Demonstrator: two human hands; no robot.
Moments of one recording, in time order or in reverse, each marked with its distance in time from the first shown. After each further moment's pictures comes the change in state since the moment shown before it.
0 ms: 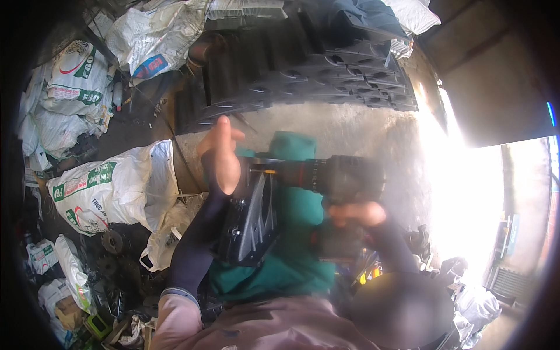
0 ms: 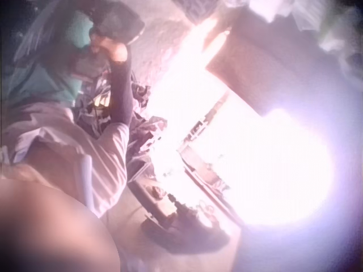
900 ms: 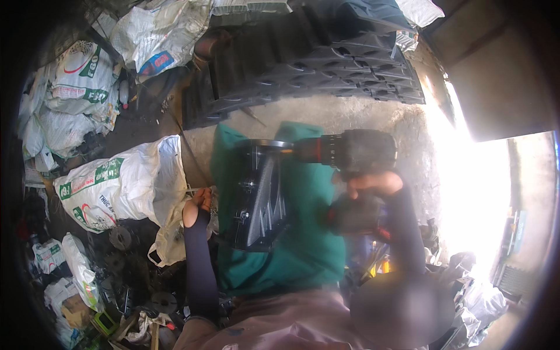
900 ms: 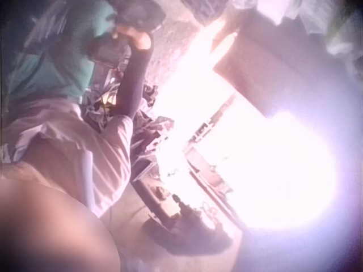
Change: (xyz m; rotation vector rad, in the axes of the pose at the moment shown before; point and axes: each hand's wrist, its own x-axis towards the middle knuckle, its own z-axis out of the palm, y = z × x) left_hand -0.032 -0.188 -0.188 -0.740 0.314 -0.854; right_hand 0.027 -0.012 -0.030 -0.099 -0.169 -0.061
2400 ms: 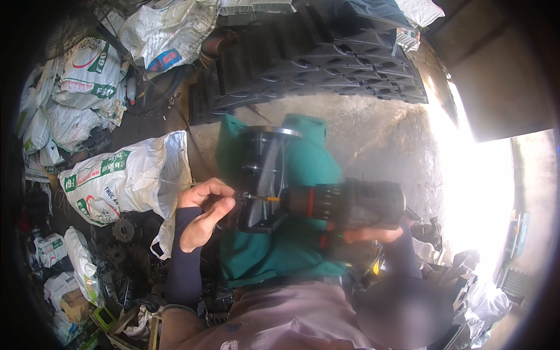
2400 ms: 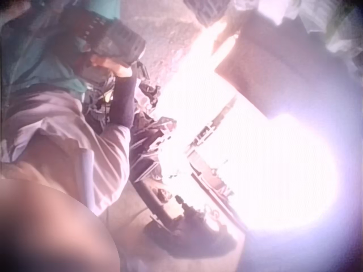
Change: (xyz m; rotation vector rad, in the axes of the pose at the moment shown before) left_hand -0.199 0.031 0.119 1.055 -0.811 0.560; right_hand -0.075 0.011 0.076 -0.250 0.106 -0.190
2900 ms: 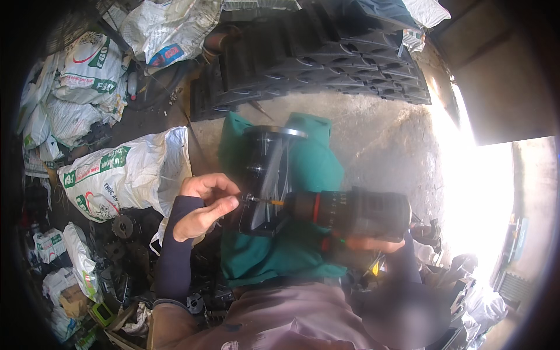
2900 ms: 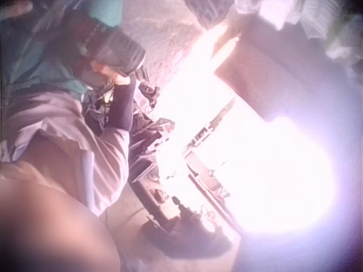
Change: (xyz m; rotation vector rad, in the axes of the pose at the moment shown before) left_hand 0.017 0.013 -0.015 0.008 -0.203 -0.156; right_hand -0.010 0.056 -0.014 -0.304 -0.058 -0.540
